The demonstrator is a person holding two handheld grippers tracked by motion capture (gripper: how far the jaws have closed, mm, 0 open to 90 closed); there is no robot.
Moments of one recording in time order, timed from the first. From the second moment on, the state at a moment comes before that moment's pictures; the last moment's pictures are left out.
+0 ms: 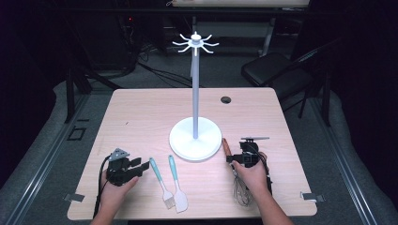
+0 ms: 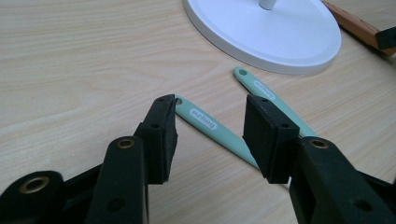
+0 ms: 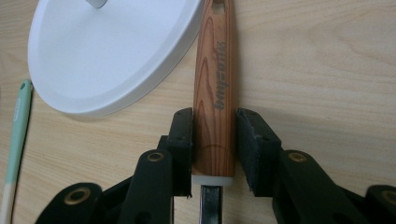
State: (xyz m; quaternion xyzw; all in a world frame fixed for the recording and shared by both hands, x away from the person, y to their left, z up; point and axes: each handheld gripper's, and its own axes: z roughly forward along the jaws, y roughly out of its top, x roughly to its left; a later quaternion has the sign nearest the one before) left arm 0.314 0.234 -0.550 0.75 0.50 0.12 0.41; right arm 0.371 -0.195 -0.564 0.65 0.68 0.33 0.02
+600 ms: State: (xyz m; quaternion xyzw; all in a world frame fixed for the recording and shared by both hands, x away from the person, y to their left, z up) left arm 0.315 0.234 -0.550 0.76 0.49 0.12 0.41; right arm 0.379 -0.191 -0.561 0.65 0.69 0.30 0.01
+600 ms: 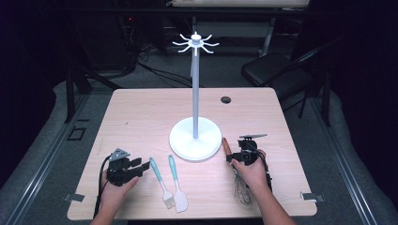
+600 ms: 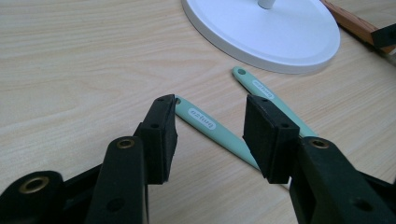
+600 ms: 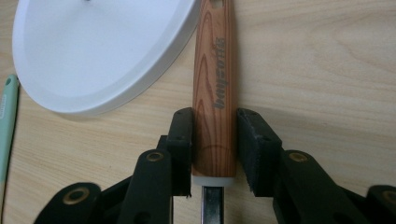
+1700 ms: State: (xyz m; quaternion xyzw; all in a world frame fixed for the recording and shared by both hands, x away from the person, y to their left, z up) left arm 0.313 0.228 -0.549 0.76 0.48 0.12 0.42; right arm 0.381 -0.179 -0.550 0.63 0.73 0.25 0.07
